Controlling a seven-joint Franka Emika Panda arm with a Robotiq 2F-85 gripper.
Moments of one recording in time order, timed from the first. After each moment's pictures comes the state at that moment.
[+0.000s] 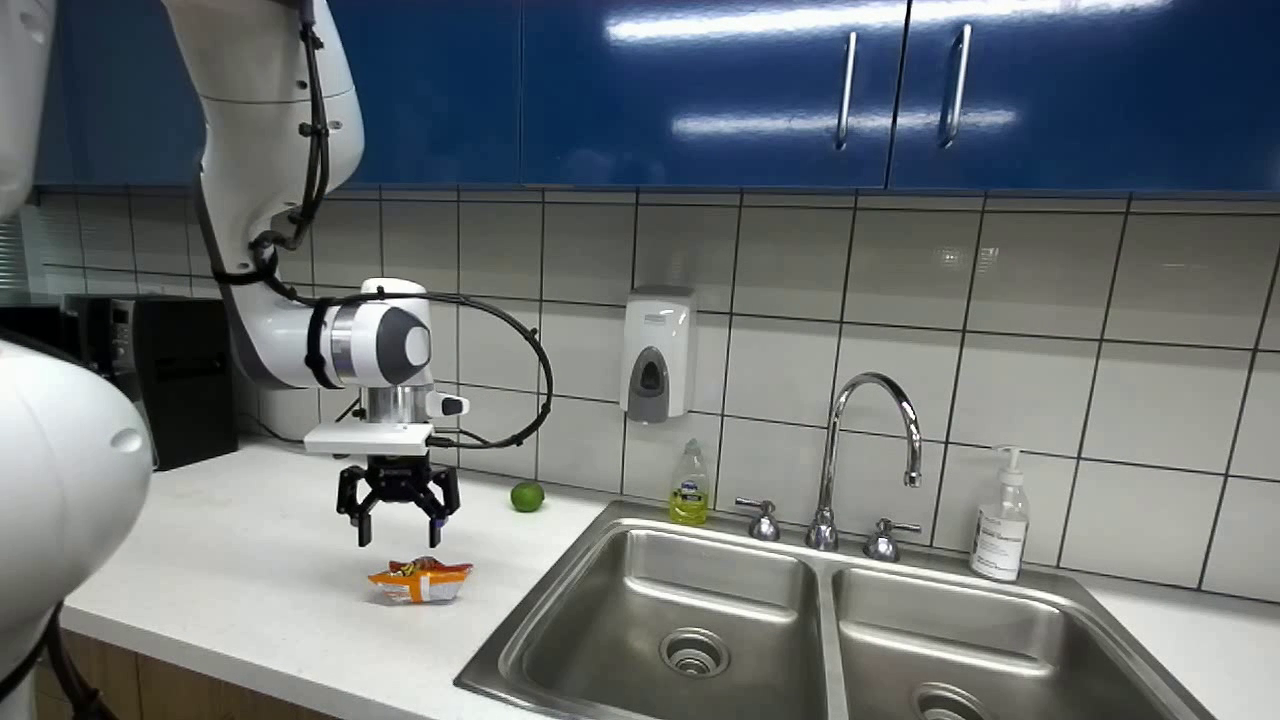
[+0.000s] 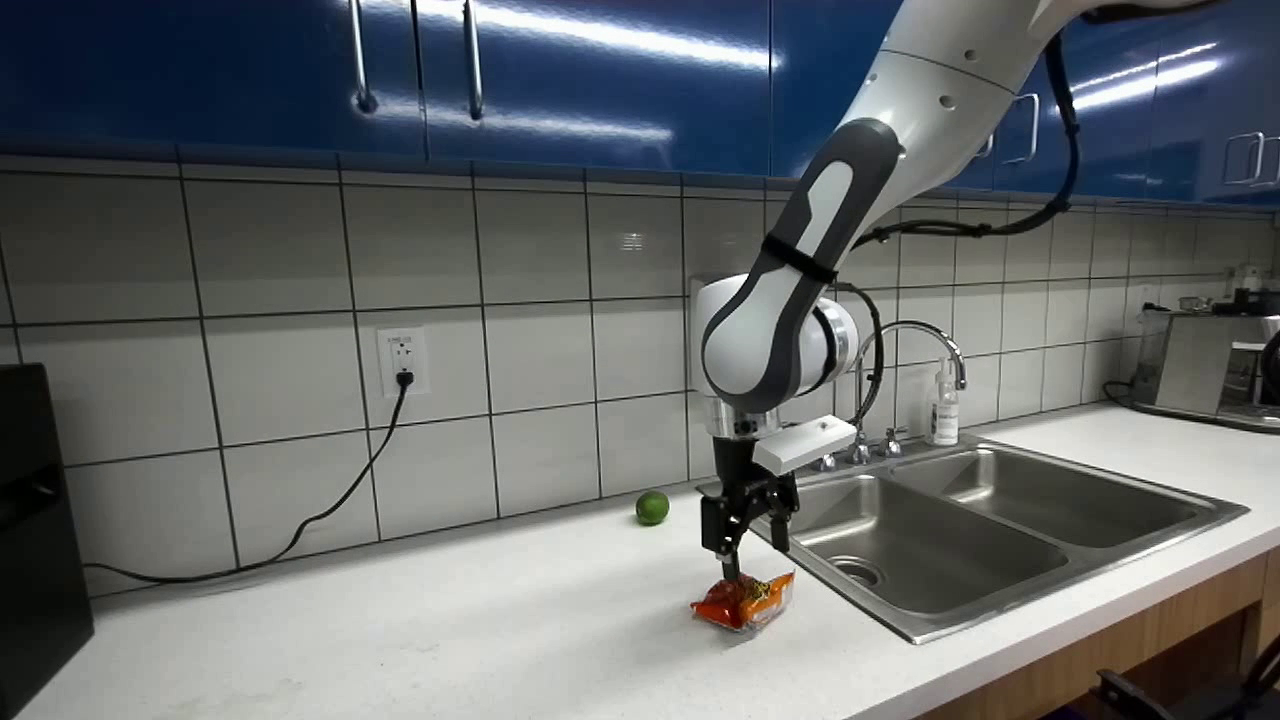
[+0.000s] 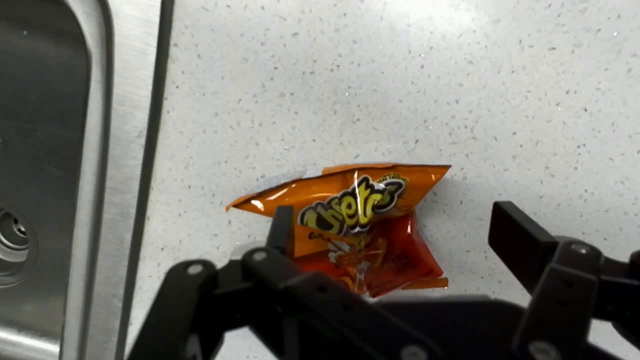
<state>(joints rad) 0.15 0.21 0.11 -2.41 -0.13 2.55 0.03</state>
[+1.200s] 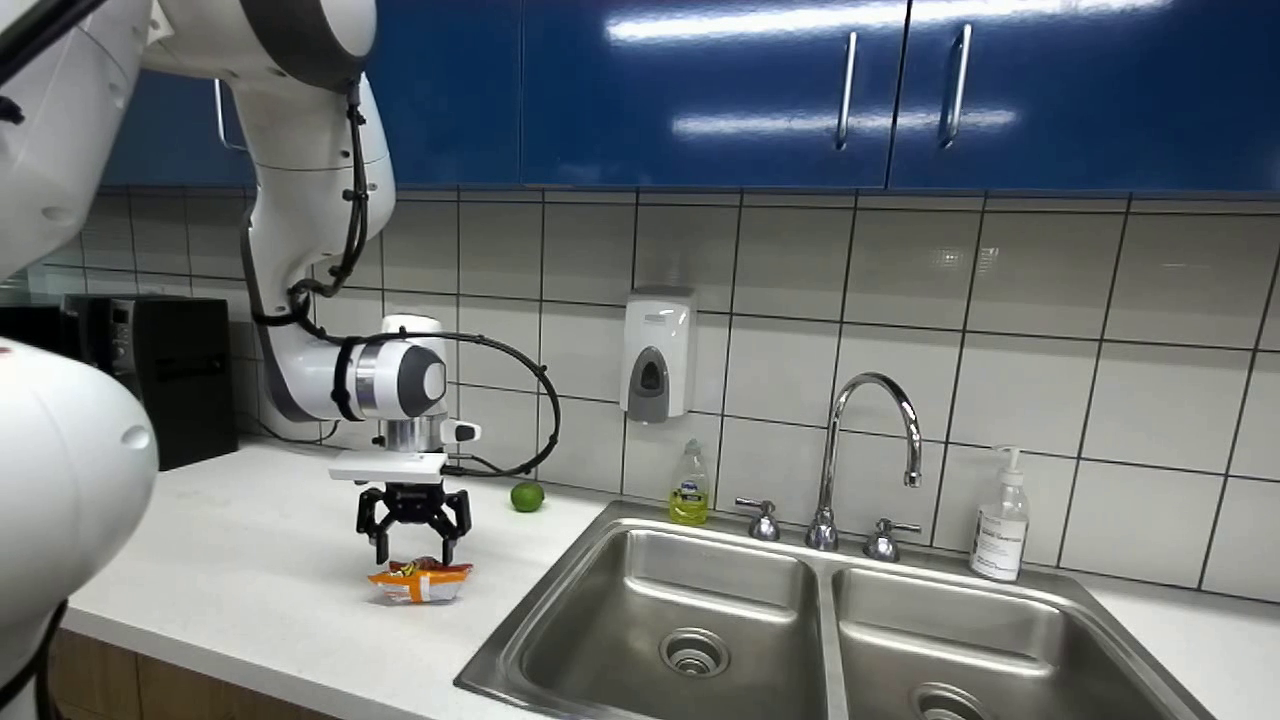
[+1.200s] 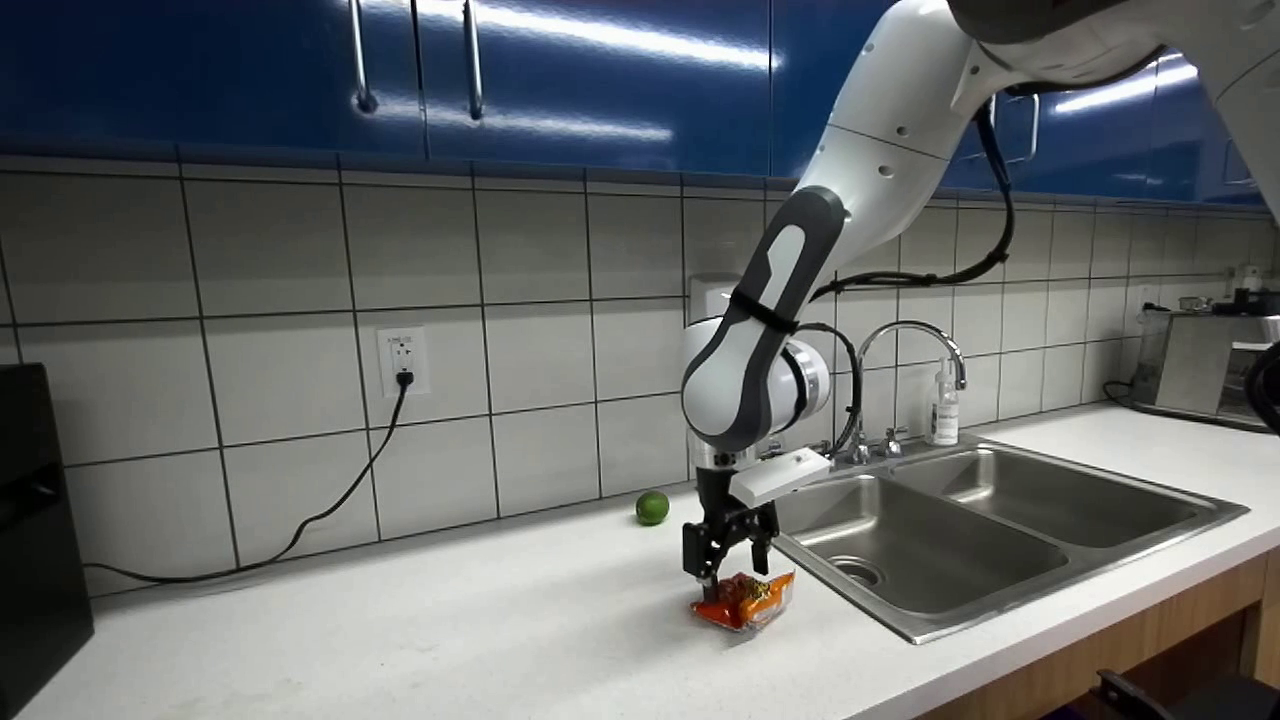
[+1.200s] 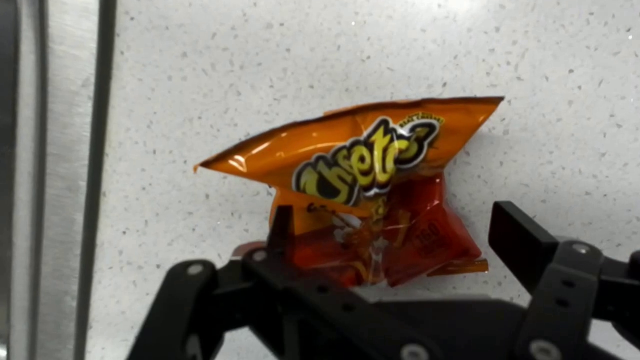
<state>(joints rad) 0.19 0.40 0.07 -2.28 -0.13 2.60 0.04</state>
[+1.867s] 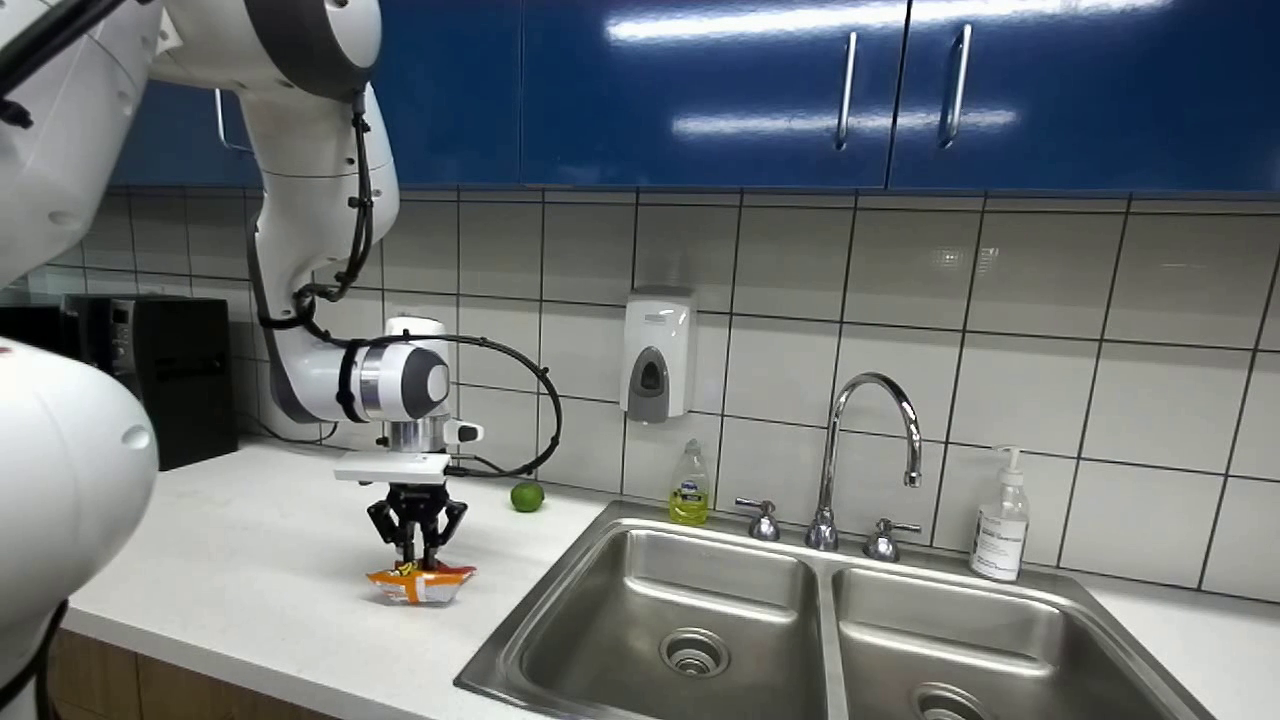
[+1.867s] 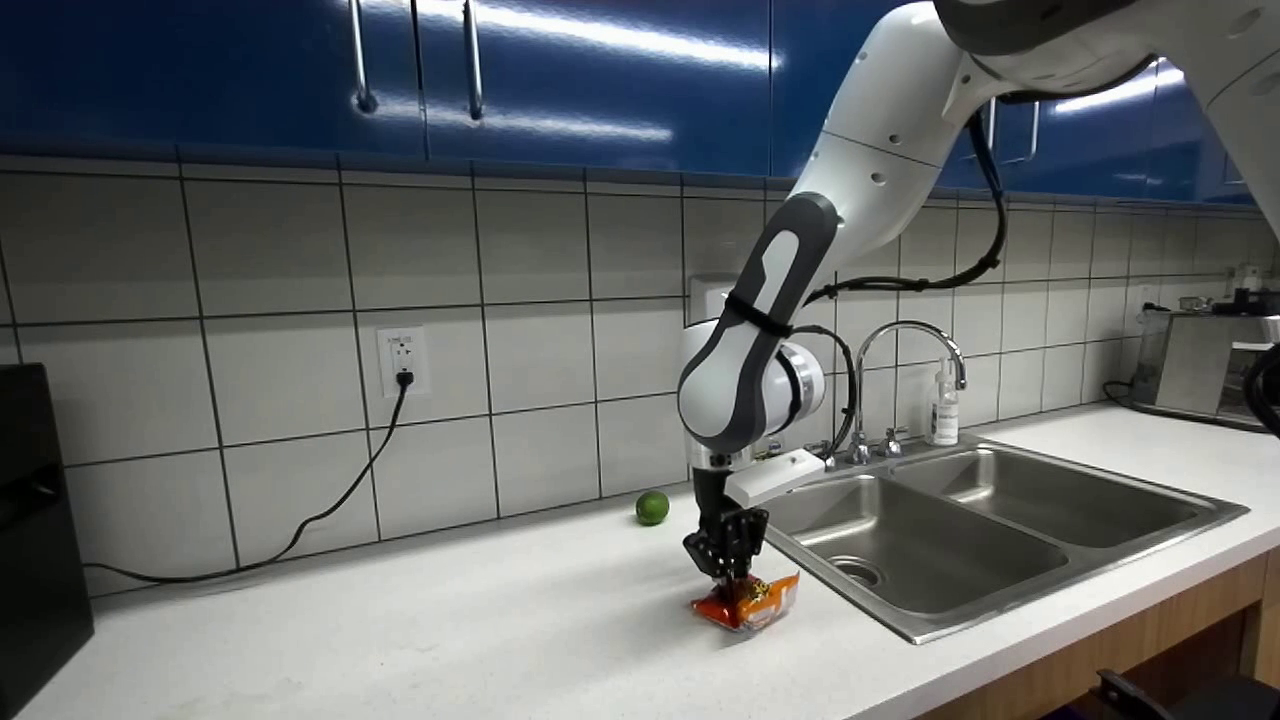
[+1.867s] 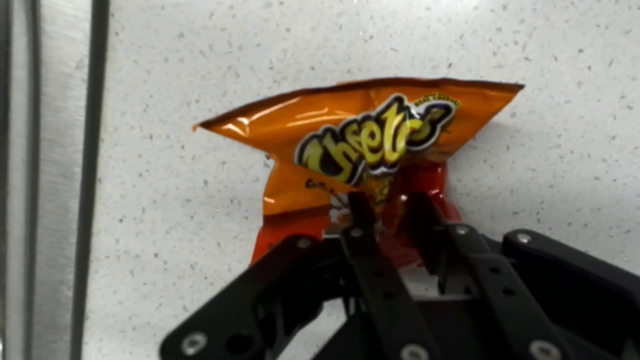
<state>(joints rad) 0.19 0.42 0.06 -2.25 -0.13 2.60 0.04</state>
